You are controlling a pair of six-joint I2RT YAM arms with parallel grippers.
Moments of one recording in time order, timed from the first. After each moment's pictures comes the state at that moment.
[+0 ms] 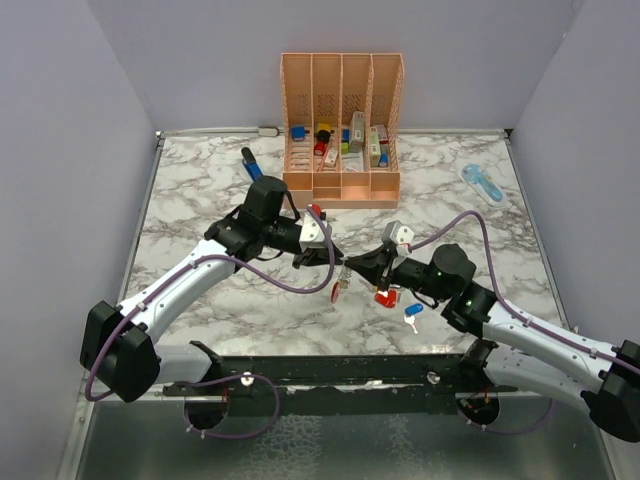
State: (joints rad) left arm -0.60 1.27 1.02 -0.32 1.07 0.65; right arm 0.84 0.89 0.50 0.37 -0.31 -0.04
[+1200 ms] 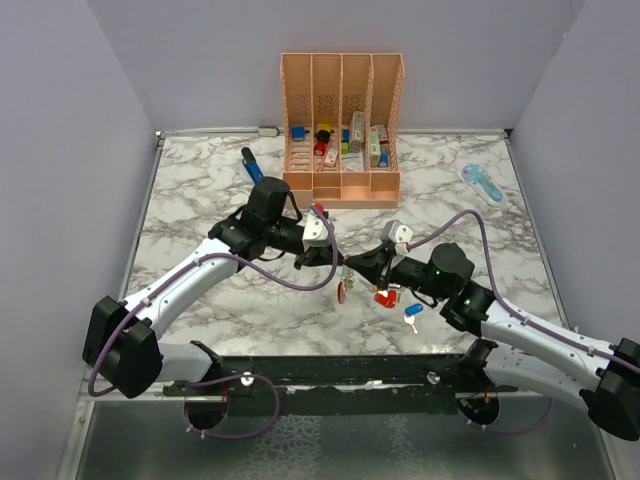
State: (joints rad) left arm -0.60 1.29 1.01 -0.30 1.06 0.61; right arm 0.84 0.90 0.50 0.39 -0.31 -0.03
